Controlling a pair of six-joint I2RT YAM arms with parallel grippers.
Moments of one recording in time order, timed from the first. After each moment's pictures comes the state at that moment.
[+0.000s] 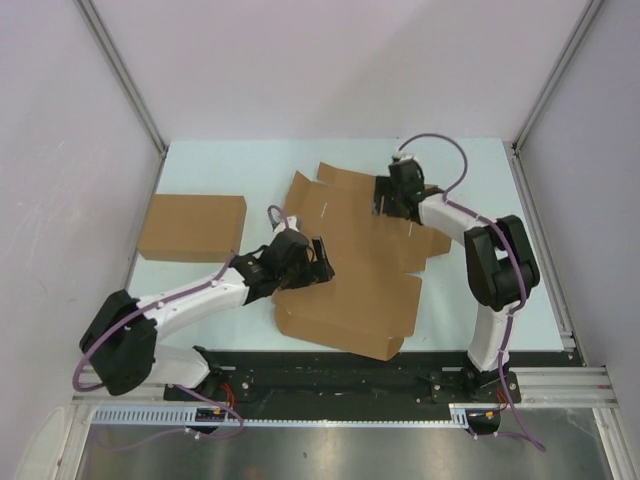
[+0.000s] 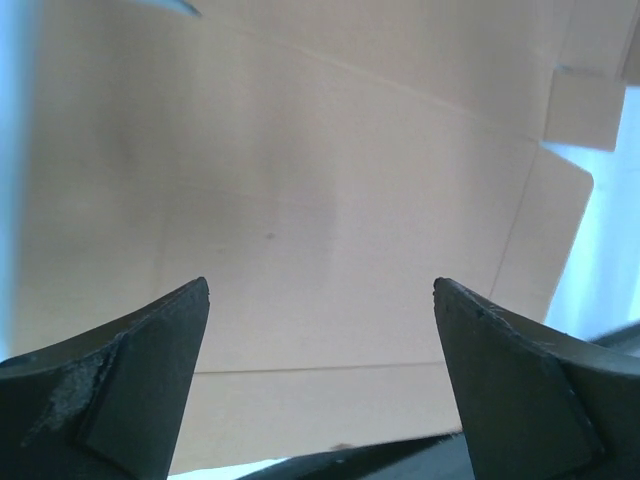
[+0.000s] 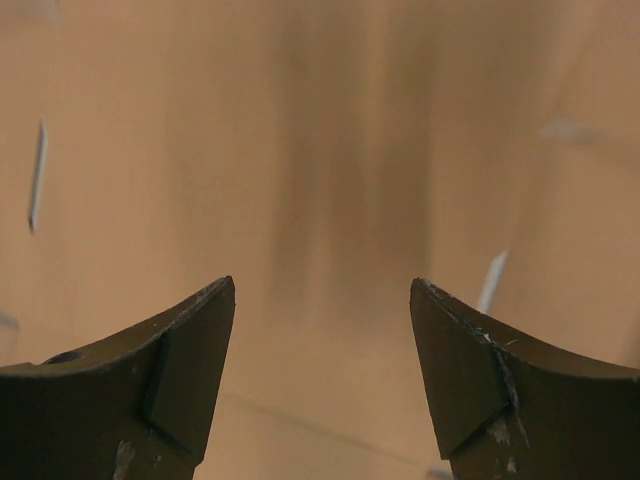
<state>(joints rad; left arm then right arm) -0.79 1.35 0.79 -0.26 -0.13 -0.88 0.35 1.92 1.37 -0.20 0.14 0.37</state>
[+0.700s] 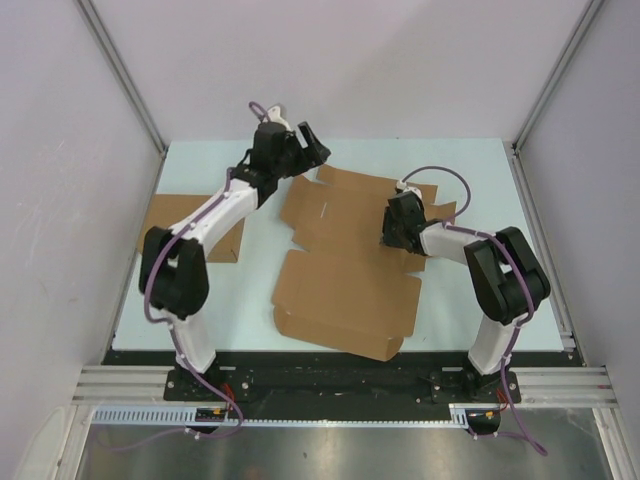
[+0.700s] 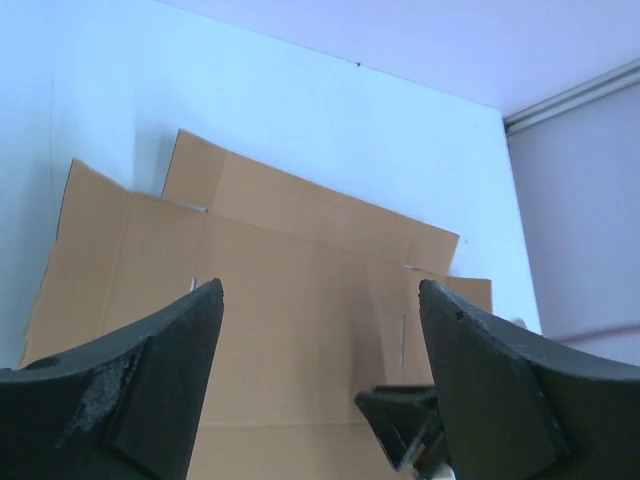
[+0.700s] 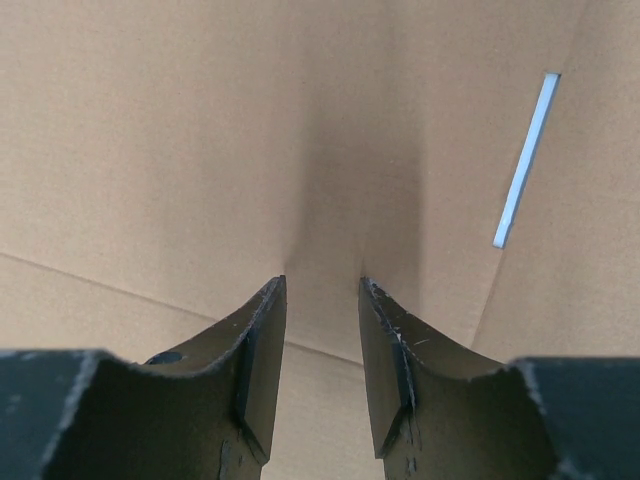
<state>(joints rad) -0.41 1.79 1.48 -0.06 0.03 -0.67 0.43 1.81 1.02 -0.06 0.14 0.49</state>
